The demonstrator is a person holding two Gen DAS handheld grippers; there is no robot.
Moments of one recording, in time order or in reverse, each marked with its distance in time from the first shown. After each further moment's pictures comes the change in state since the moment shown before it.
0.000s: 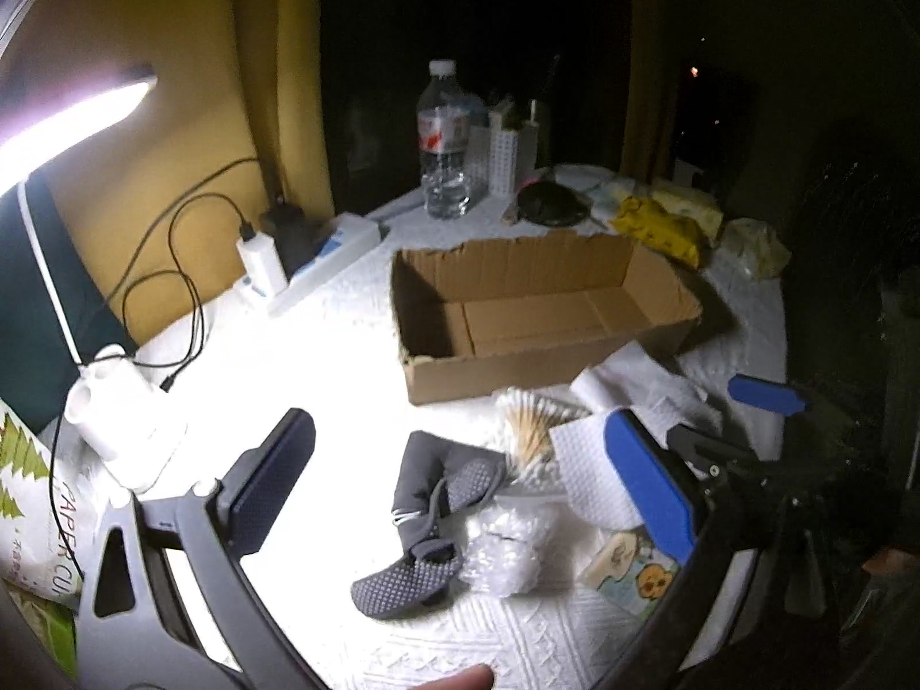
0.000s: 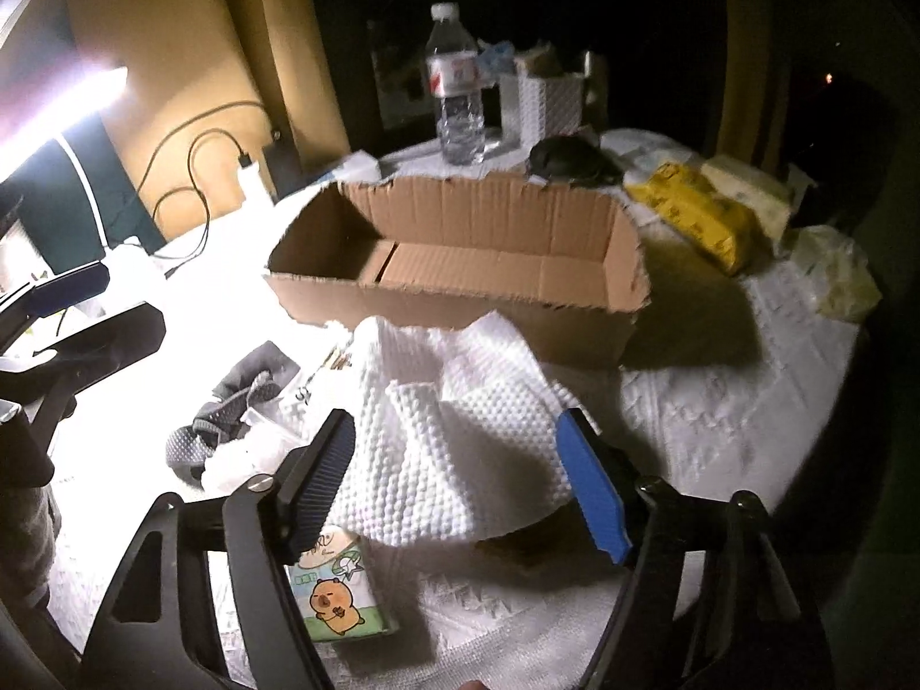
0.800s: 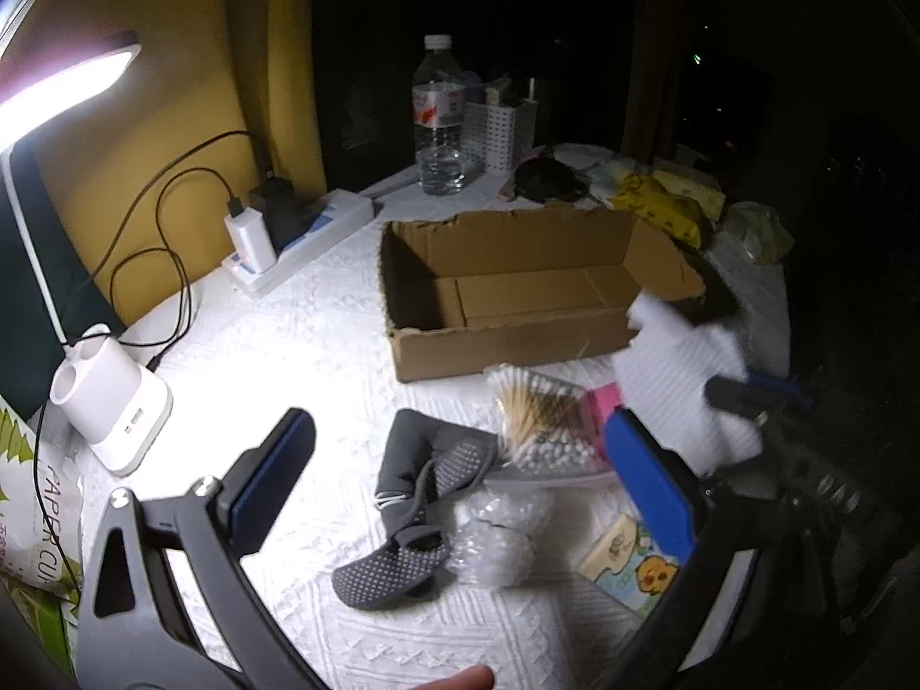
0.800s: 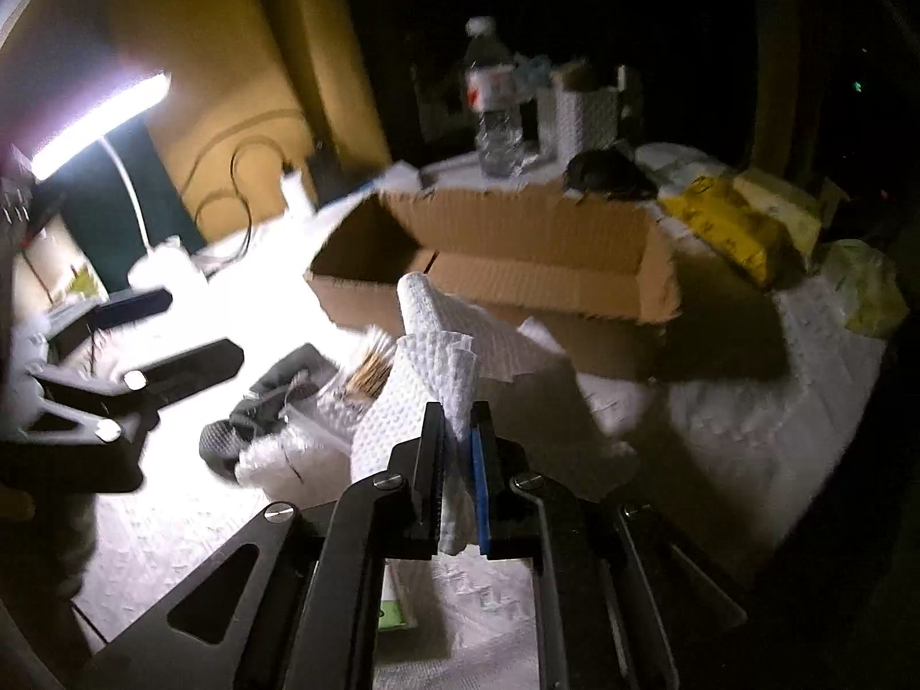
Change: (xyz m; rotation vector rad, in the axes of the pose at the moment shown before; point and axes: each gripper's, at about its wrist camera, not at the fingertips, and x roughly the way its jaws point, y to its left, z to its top) left arm 0.008 -0.006 -0.010 0.003 0.041 -0.009; right arm -0.014 -0.009 0.001 -0.020 -0.058 0.093
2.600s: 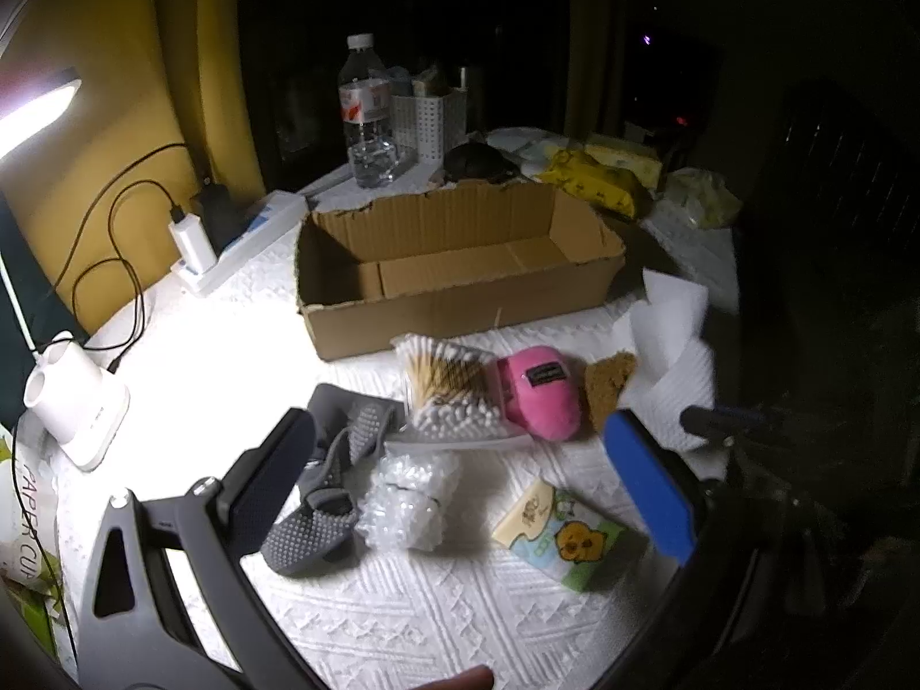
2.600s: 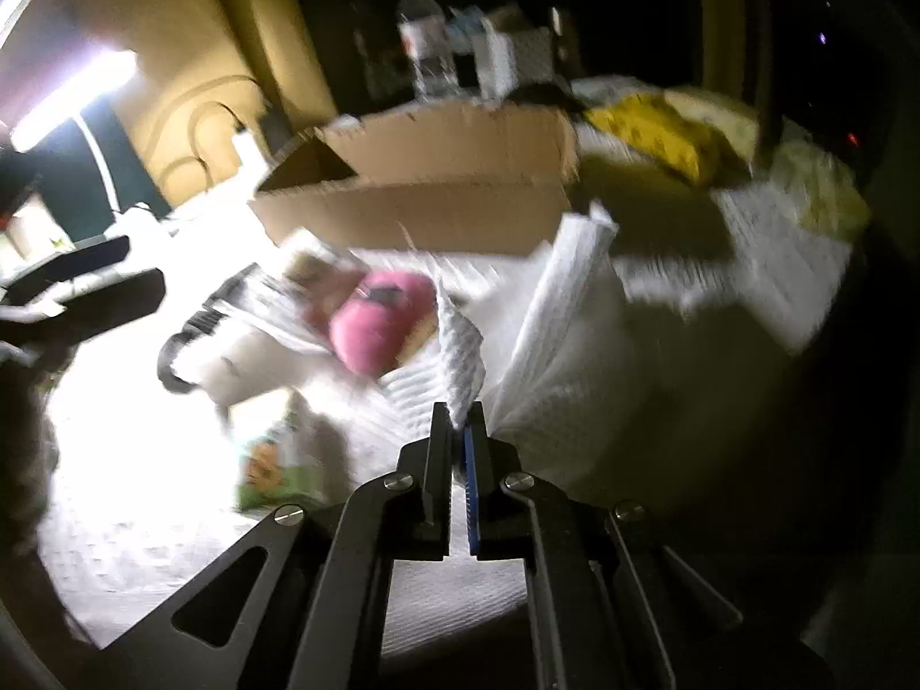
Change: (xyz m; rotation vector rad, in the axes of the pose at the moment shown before) left arm -0.013 -0.041 -0.018 0.077 0.008 -0.087; right arm -0.014 -0.027 -0.061 0.056 0.069 -0.043
